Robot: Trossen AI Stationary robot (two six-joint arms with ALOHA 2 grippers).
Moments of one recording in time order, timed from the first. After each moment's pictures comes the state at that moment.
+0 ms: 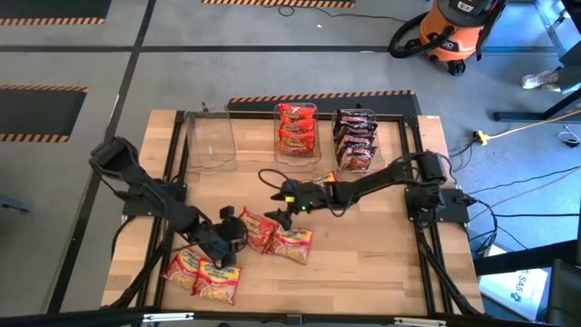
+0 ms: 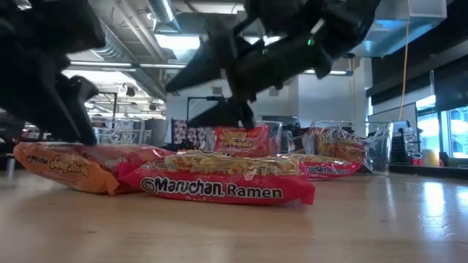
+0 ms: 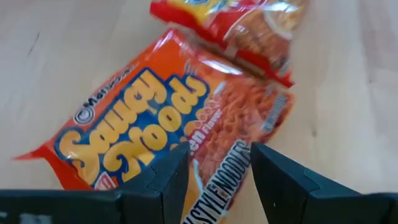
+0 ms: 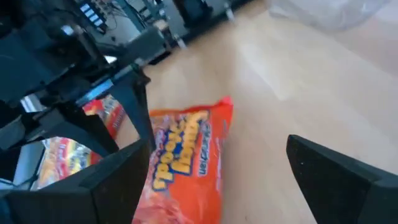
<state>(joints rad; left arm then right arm) -0.66 1.43 0.60 -0.12 -0.48 -0.69 0.10 1.98 1.09 0.48 0.06 0.57</state>
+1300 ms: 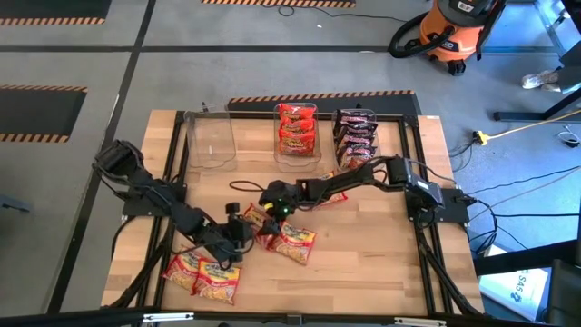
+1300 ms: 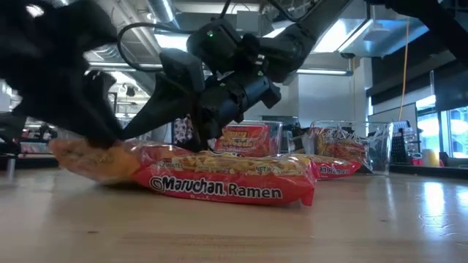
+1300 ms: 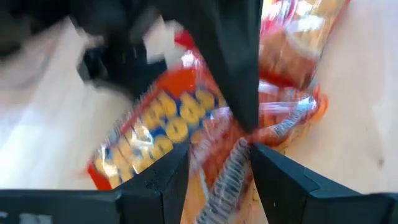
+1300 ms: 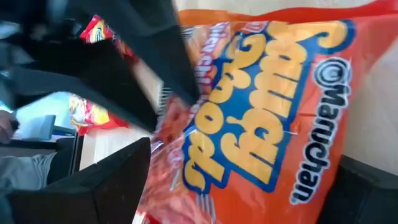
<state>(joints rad) -0.63 1.51 0.62 -0.06 -0.64 -0.49 0.04 2.28 1.45 0.18 -0.45 0.59</state>
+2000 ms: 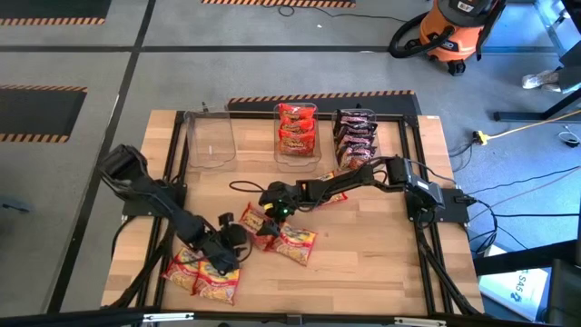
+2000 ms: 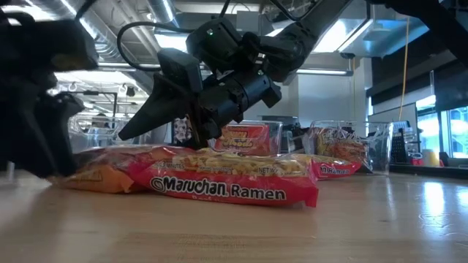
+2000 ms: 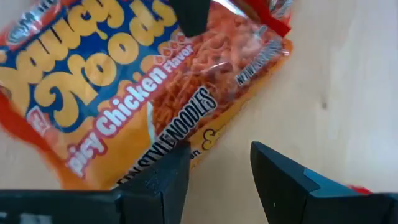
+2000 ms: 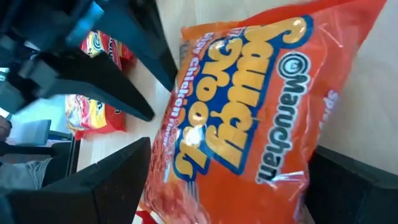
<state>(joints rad) -0.68 1.57 0.67 -0.20 -0.46 -0.83 0.05 2.28 1.45 0.18 -0.42 0.60</state>
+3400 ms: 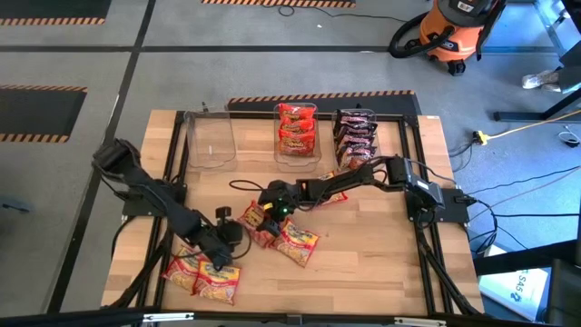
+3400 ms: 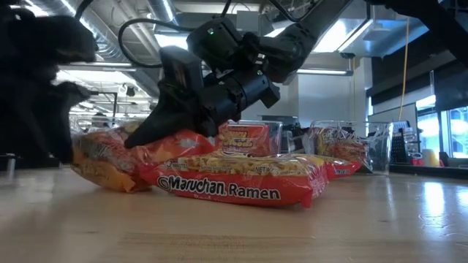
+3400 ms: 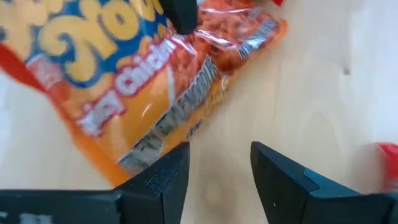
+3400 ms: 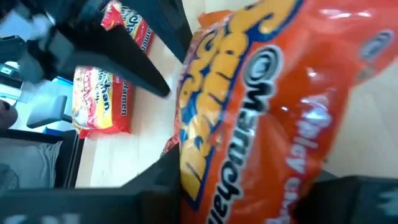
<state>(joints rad) -0.66 1.48 0.66 -0.34 -0.43 -0.70 0.04 2.28 1.45 0.21 -0.43 0.55</state>
